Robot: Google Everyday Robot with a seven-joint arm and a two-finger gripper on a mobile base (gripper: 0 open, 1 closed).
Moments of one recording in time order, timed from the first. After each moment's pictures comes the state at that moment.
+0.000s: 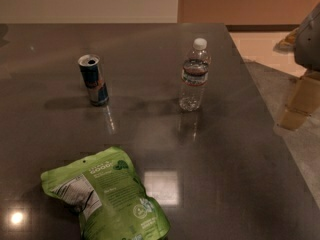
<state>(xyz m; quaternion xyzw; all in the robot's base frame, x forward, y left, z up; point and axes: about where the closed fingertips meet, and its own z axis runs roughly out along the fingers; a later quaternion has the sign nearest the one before) 0.438 -0.217 0.976 -0.60 0.78 -0.03 0.16</state>
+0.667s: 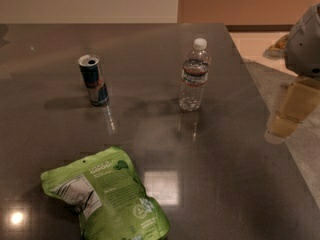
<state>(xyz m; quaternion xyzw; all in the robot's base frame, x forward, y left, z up) 0.426 -0.197 0.973 -0.61 0.77 -0.01 0.16</state>
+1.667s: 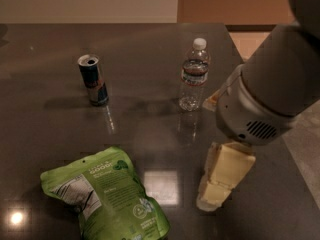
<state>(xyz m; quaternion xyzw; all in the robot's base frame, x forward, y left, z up) 0.346 -0.077 0.925 -0.64 0.75 0.09 0.15</state>
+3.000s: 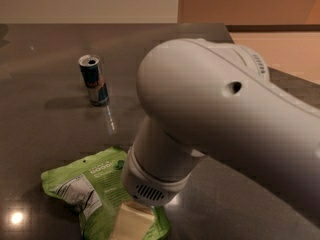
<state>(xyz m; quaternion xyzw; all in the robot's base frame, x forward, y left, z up) 0.292 0.045 0.851 -0.61 0.77 0.15 0.10</state>
